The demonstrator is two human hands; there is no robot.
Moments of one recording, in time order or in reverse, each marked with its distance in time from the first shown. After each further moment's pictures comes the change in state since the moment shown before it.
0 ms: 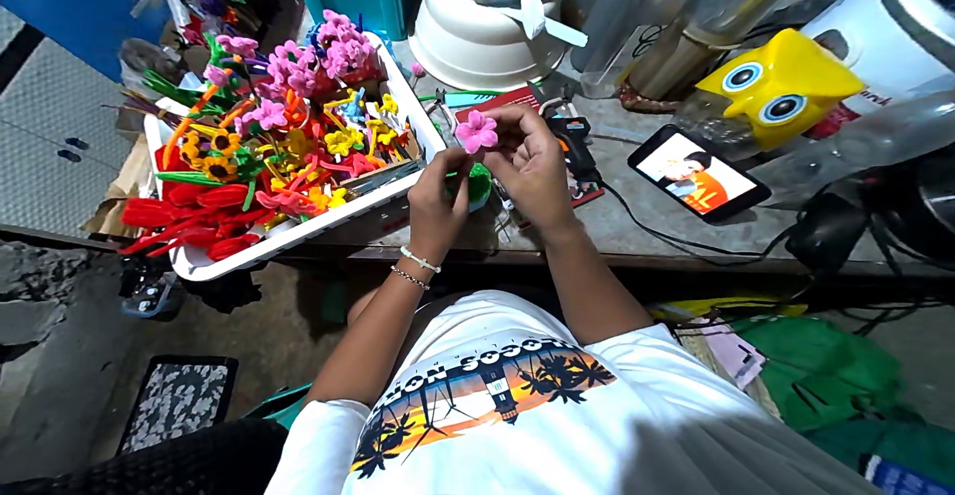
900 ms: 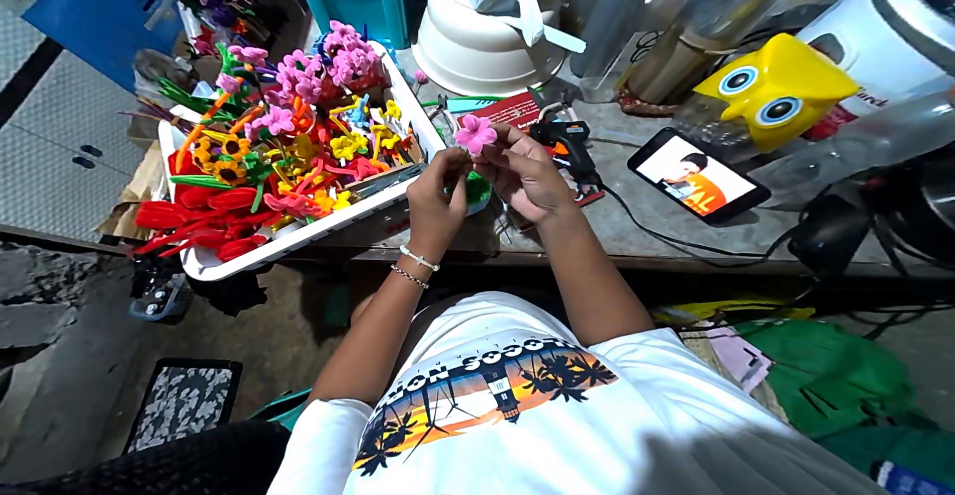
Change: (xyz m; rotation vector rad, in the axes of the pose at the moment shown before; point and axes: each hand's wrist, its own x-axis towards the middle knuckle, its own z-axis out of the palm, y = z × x) left_hand 0.003 0.002 -0.006 -0.069 -0.028 -0.033; right_hand -0.001 0.022 -0.011 0.739 -0.032 0.533
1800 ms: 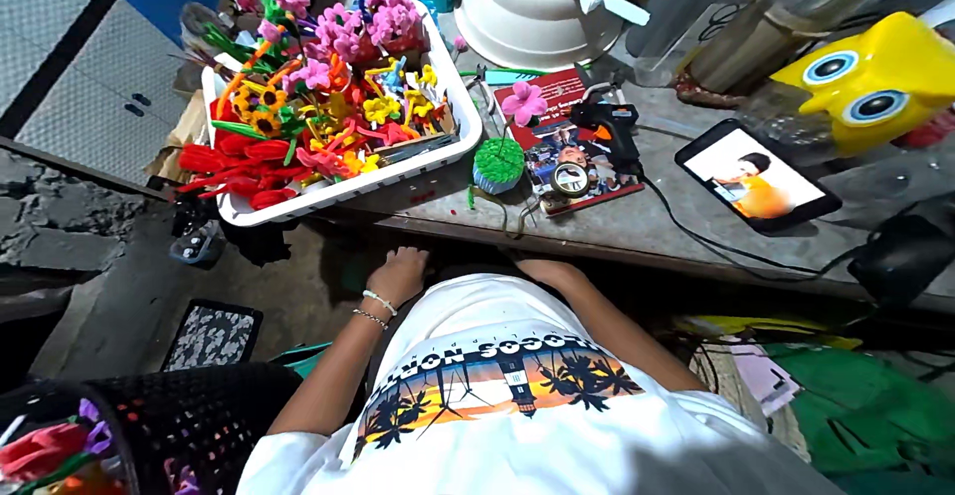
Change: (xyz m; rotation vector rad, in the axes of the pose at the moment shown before) left_hand -0.143 -0.057 -0.074 0.672 -1.095 -0.693; right_hand -0.106 0.093 -0.062 -1.526 -0.251 0.799
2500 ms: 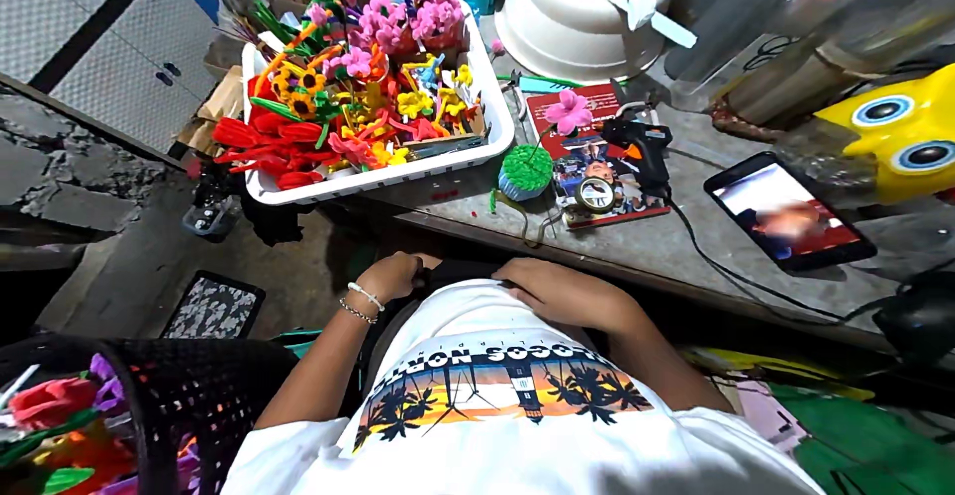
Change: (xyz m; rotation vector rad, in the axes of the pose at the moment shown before) left_hand -0.037 -0.010 -0.041 -0.128 -0.241 -0.055; right_hand -0.058 -0.060 -0.057 -0.165 -0.189 -0.664
